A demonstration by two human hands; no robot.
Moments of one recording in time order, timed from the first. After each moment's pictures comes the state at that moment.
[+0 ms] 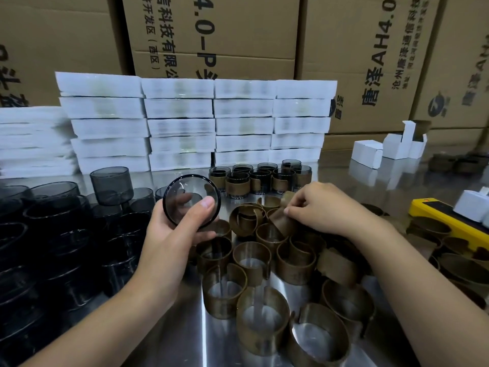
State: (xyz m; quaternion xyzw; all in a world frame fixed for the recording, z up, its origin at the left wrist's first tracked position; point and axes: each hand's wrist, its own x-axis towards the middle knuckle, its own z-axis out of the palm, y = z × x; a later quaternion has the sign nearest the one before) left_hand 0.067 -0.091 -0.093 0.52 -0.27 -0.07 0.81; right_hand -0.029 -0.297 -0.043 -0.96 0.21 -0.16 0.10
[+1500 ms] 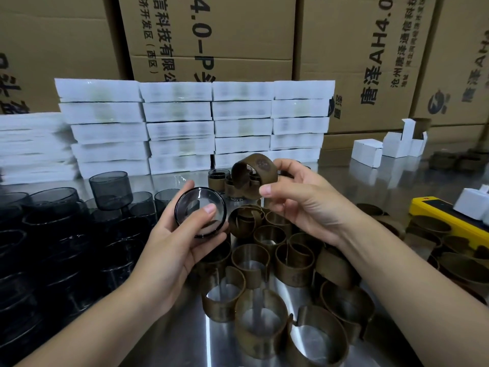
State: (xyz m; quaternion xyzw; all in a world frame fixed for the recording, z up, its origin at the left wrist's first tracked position) left_hand 0.064 -0.091 -0.087 0.47 -0.26 -0.19 0.82; right_hand -0.025 -0.271 -0.040 -0.61 -0.04 -0.18 0.77
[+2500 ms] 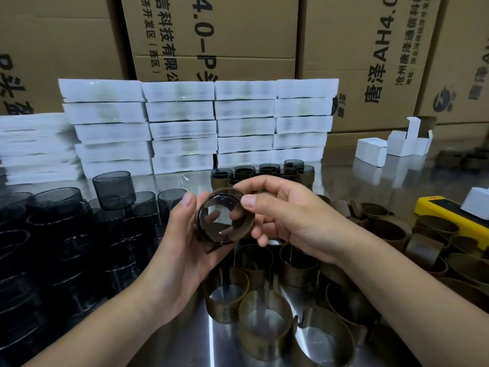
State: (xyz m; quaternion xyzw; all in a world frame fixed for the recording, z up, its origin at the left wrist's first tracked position) left_hand 0.057 -0.089 -0.083 0.44 -0.35 -0.28 0.78; right_hand -0.039 -0.235 -0.039 -0.70 -0.07 -0.12 0.70
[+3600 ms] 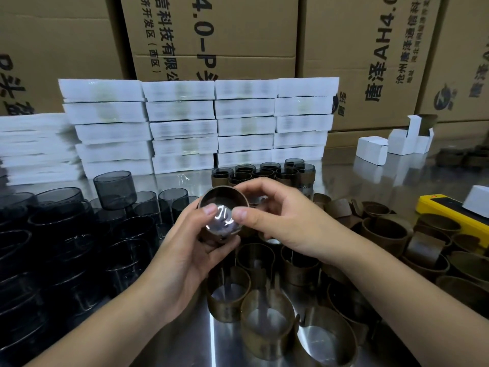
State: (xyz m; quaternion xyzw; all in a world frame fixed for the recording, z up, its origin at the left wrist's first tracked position) left_hand 0.064 -0.089 -0.092 0.45 -0.31 -0.27 0.79; right_hand -0.029 -0.241 -0.053 -0.84 -0.03 -0.20 0.50
